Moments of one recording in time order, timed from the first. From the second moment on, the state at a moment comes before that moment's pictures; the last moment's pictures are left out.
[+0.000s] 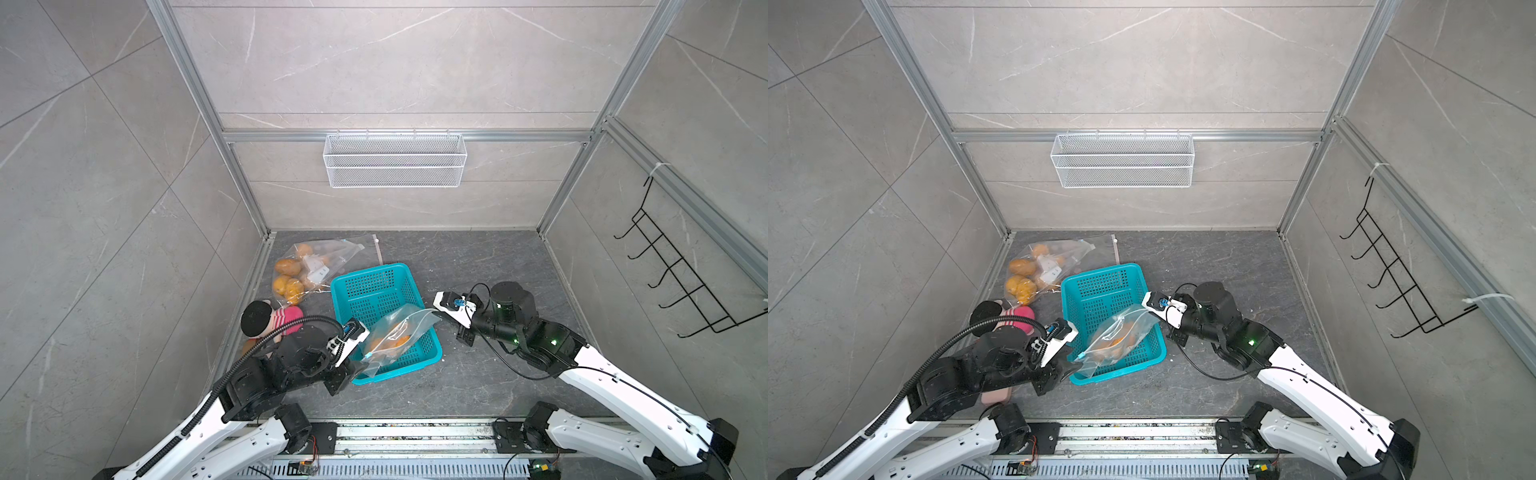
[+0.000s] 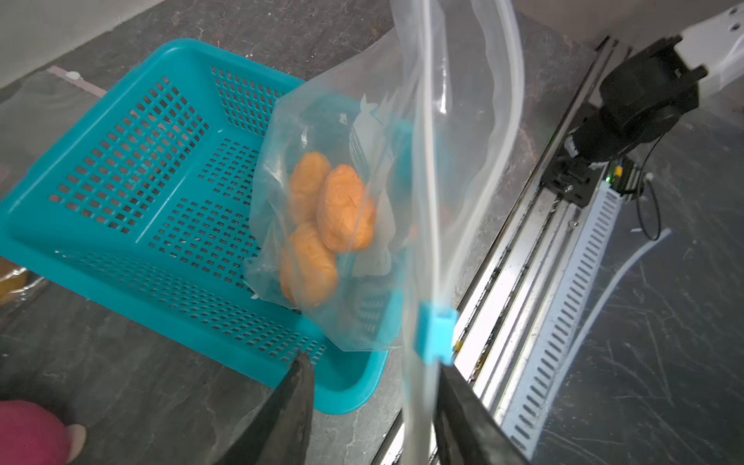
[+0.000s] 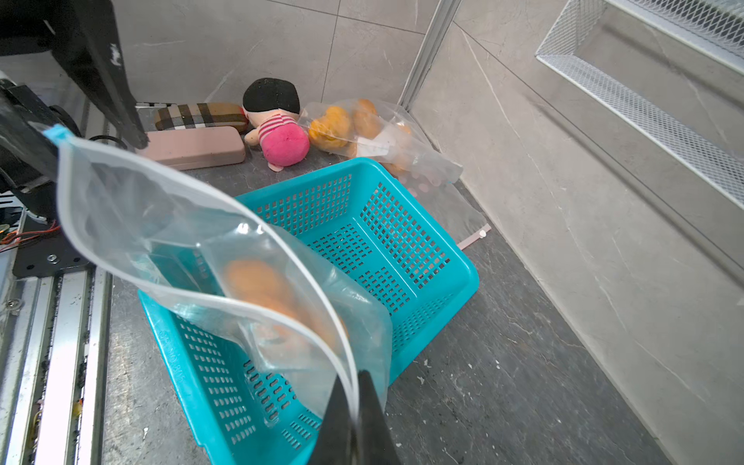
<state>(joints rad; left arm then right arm) -0.92 0.62 0.91 -0.99 0.09 -0.04 0.74 0.98 0.94 -0.40 -0.24 -0.45</state>
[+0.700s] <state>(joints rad) -0.92 0.72 1.21 -1.06 -0.06 0.02 0.71 0.98 1.05 -0.42 -0.35 -0.46</state>
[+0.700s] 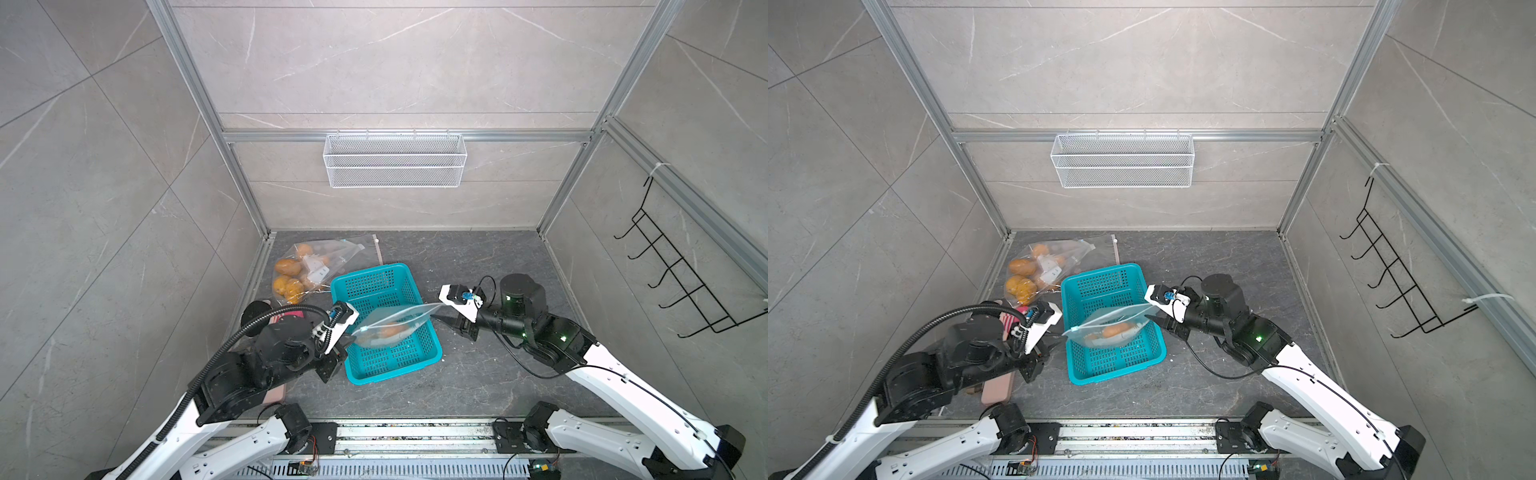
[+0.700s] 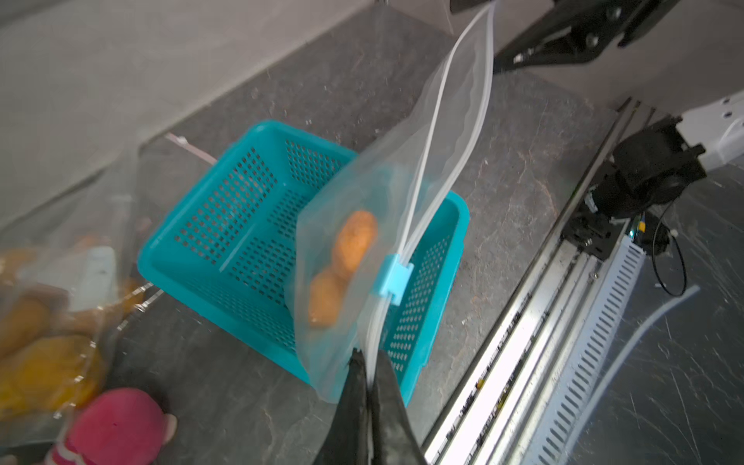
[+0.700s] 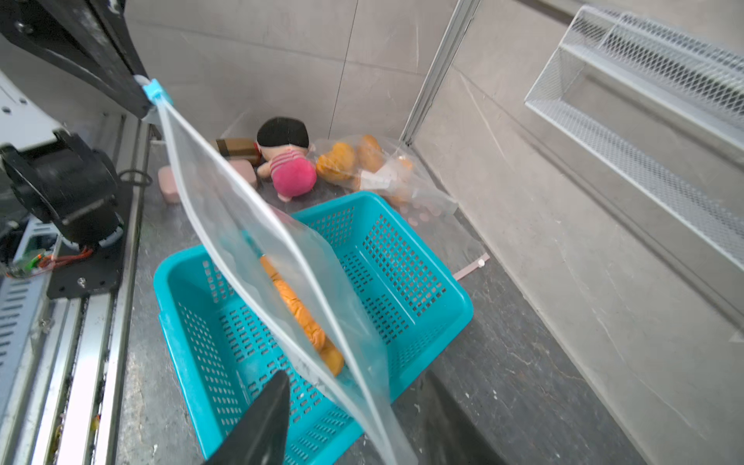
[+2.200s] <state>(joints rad) -0.92 1.06 1.44 -1.21 0.15 0.11 0.95 1.19 1.12 -0.28 -0.49 -0.56</state>
